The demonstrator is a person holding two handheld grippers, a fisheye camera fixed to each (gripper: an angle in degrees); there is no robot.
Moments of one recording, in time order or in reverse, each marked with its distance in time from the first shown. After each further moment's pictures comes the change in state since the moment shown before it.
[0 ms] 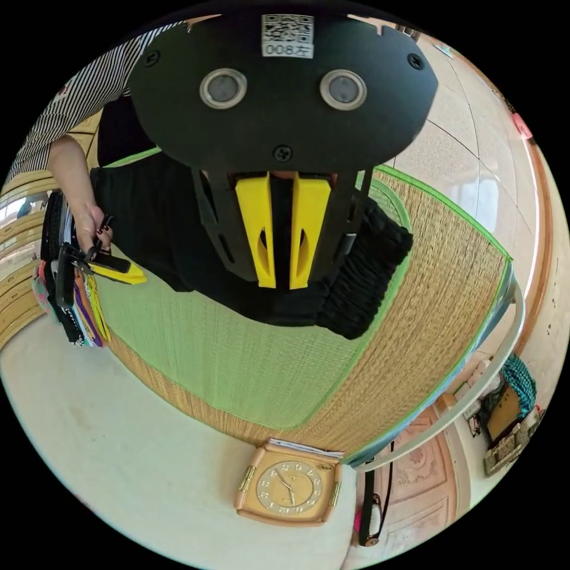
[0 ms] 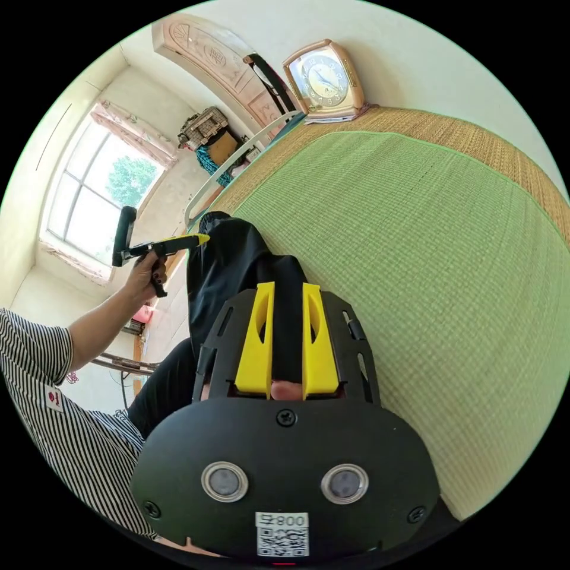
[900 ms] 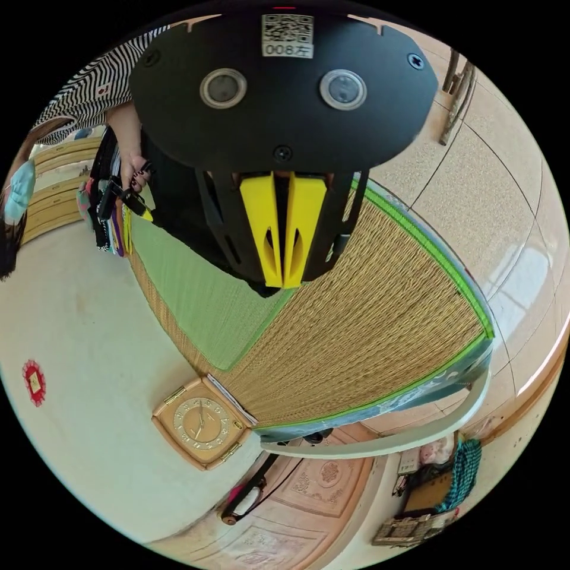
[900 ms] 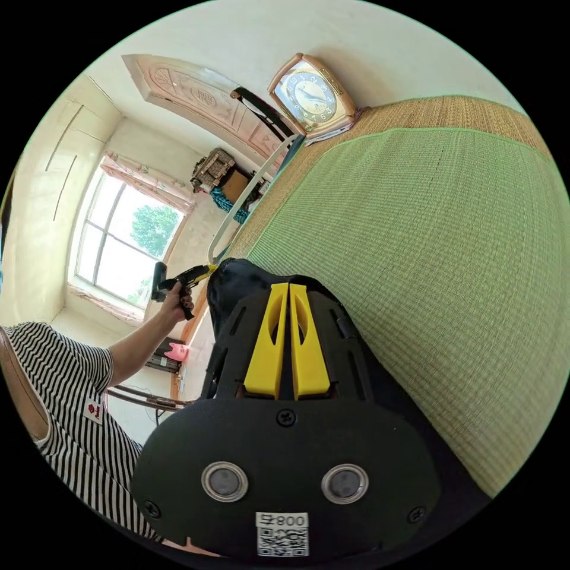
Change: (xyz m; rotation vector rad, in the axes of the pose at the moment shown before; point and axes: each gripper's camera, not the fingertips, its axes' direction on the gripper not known) left arm -0.250 0.027 0.084 0.165 0.186 -0.361; right arm -0.058 -0.074 -0.061 0.159 -0.171 0.127
